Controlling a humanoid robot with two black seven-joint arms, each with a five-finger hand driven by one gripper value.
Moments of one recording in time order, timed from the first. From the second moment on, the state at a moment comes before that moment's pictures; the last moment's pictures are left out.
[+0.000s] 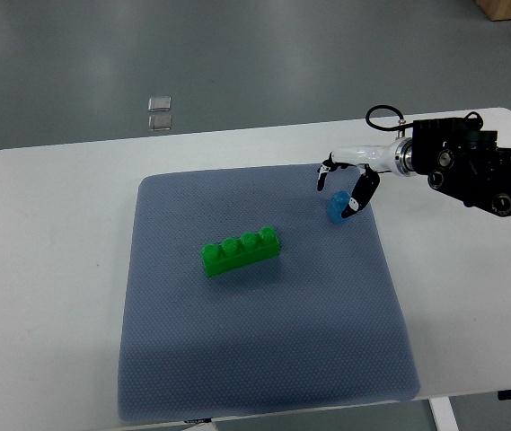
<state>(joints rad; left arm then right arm) 0.00 0.00 -0.09 -0.16 0.07 0.02 0.09 1.17 -0.35 -0.06 0.80 -1.11 0.24 0.10</state>
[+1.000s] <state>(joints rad) 0.00 0.00 -0.09 -0.16 0.07 0.02 0.09 1.15 -0.35 -0.06 0.80 -1.15 0.22 0.10</state>
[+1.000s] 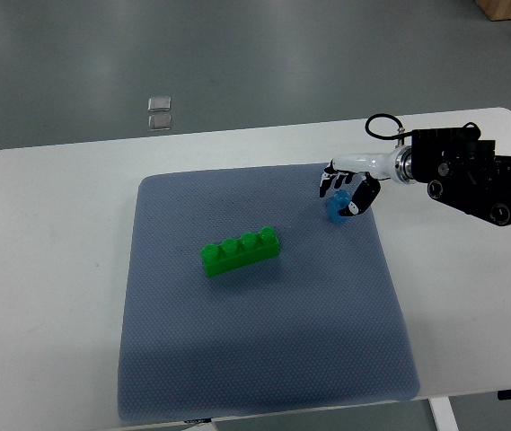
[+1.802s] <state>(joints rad) 0.00 0.00 -0.09 -0.16 0.07 0.02 0.09 1.14 -0.35 -0.06 0.81 -1.18 0.23 0.11</state>
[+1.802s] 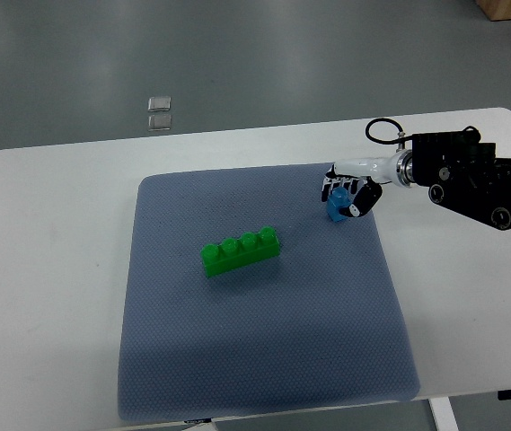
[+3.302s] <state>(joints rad) 0.00 0.00 -0.09 -0.16 0.07 0.02 0.09 1.24 -0.31 -0.06 1.21 -1.34 0.07 0.10</state>
